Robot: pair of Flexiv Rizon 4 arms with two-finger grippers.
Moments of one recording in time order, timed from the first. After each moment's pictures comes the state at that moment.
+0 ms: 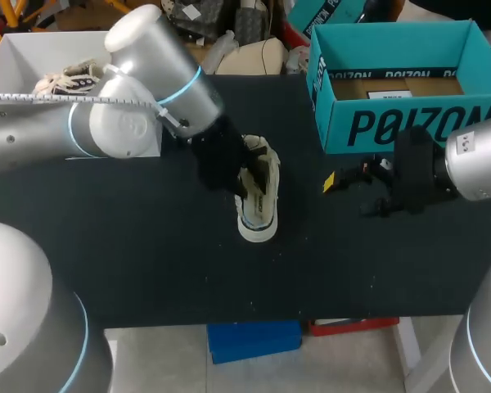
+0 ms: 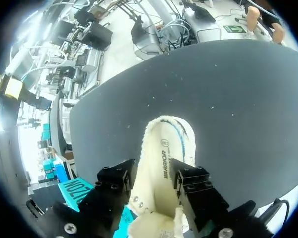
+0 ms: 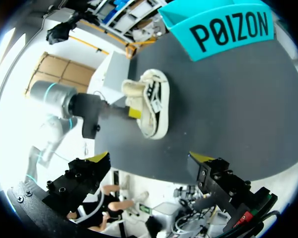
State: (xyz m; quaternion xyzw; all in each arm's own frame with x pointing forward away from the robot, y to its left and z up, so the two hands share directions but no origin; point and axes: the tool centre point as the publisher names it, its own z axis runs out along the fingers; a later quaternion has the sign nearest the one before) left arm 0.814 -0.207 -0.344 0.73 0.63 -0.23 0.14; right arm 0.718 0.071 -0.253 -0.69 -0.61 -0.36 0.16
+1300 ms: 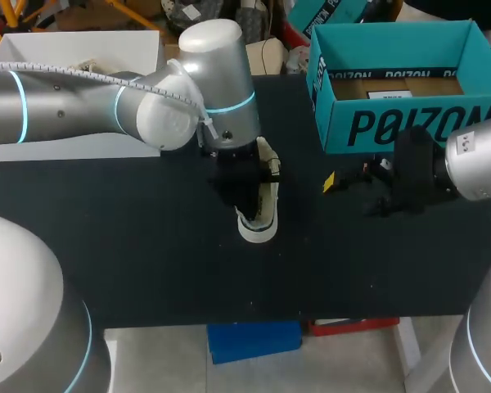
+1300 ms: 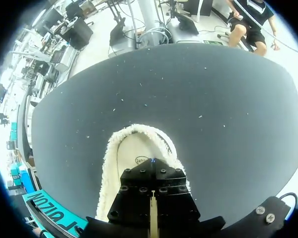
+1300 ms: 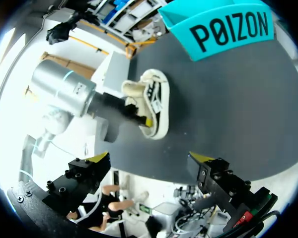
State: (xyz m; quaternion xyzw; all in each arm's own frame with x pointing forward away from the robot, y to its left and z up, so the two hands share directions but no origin) left arm 0.806 -0.204 -0.406 0.73 0.66 -0.16 0.00; right arm 0.718 0.071 -0.253 -0.69 -0.61 -0.36 0.16
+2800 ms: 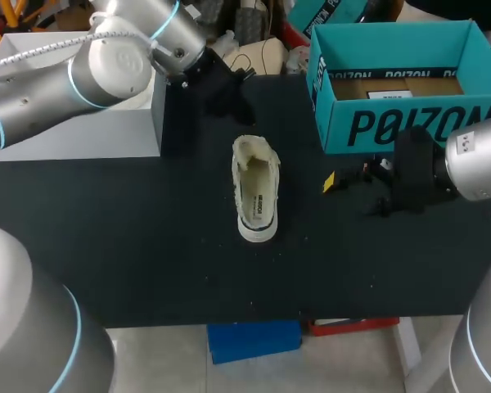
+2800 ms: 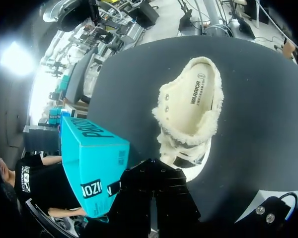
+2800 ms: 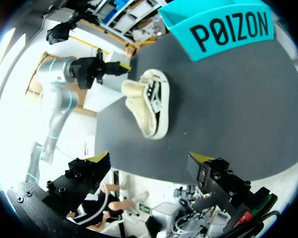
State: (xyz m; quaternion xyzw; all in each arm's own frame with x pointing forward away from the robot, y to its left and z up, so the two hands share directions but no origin) left arm 0.959 -0.215 -0.293 0.58 0.74 -0.29 0.17; right arm 0.718 0.071 -0.253 -0.69 -0.61 -0.36 0.16
